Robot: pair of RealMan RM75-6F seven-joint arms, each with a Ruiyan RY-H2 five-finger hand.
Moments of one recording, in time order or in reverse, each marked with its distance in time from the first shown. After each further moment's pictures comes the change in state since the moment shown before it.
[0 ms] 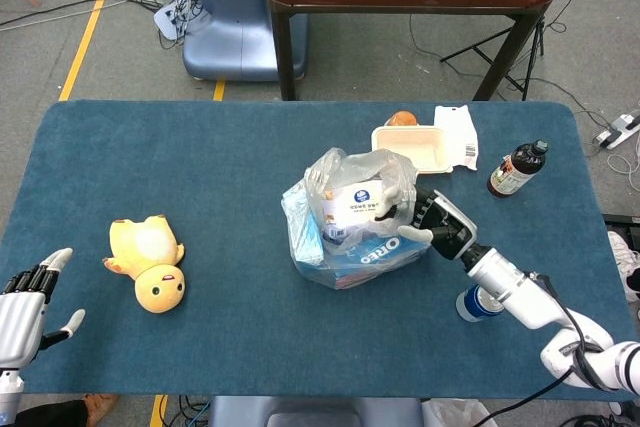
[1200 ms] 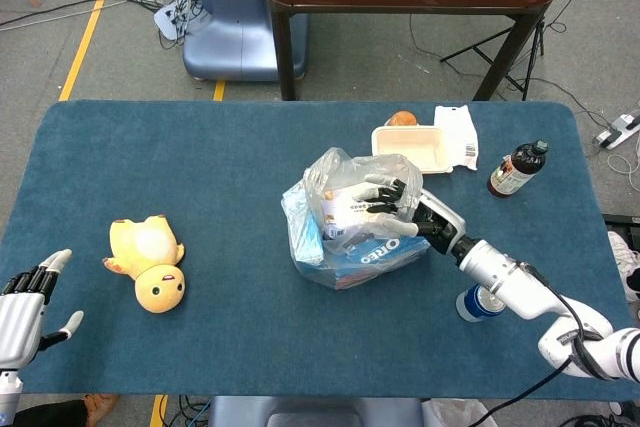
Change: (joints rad) left arm 0.003 0.008 0.001 -0.003 -0.004 -0.006 0.009; right arm 0.107 0.071 -0.022 -0.079 0.089 -0.125 -0.259
